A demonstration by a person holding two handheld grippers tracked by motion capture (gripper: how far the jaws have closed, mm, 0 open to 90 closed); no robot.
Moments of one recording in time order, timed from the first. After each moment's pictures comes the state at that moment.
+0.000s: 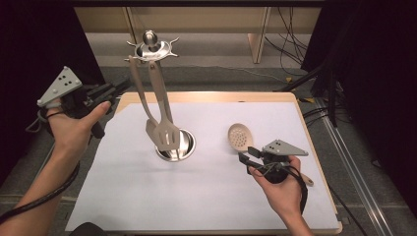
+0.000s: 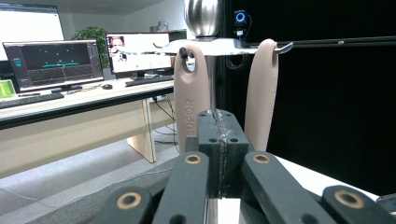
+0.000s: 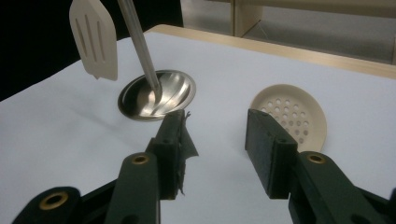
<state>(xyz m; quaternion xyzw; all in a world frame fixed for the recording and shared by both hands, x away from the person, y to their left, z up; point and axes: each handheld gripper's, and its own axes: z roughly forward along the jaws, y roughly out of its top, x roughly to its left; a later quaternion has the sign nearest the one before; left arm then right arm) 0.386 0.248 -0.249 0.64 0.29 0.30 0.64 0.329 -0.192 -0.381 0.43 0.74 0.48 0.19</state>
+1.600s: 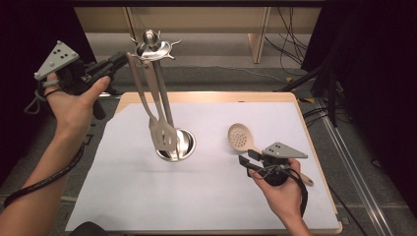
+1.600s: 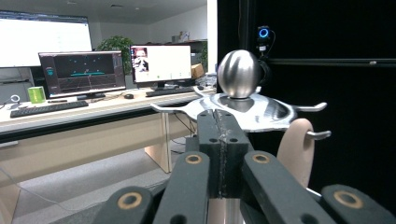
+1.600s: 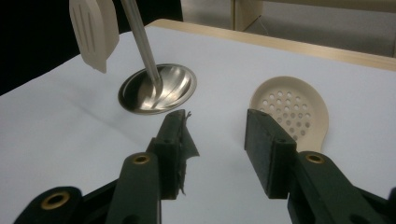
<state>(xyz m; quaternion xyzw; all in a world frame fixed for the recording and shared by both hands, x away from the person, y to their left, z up) 0.408 0.242 -0.213 0.61 0.32 0.33 0.64 0.324 -0.191 -0.386 0.44 0.74 0.47 0.18</state>
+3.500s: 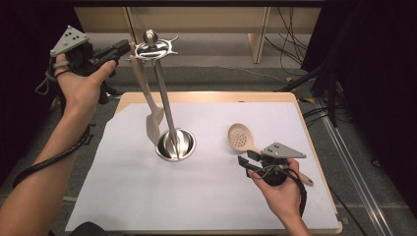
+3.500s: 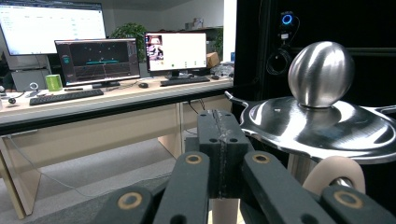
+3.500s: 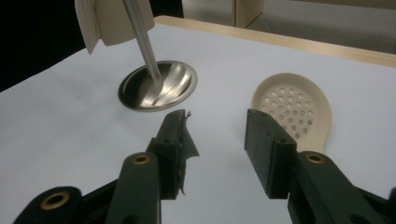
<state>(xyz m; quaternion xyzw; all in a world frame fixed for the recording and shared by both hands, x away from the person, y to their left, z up) 0.453 0.242 -0.208 0.62 0.34 0.34 0.62 0.328 -0.191 -0.389 0.42 0.75 0.47 0.19</state>
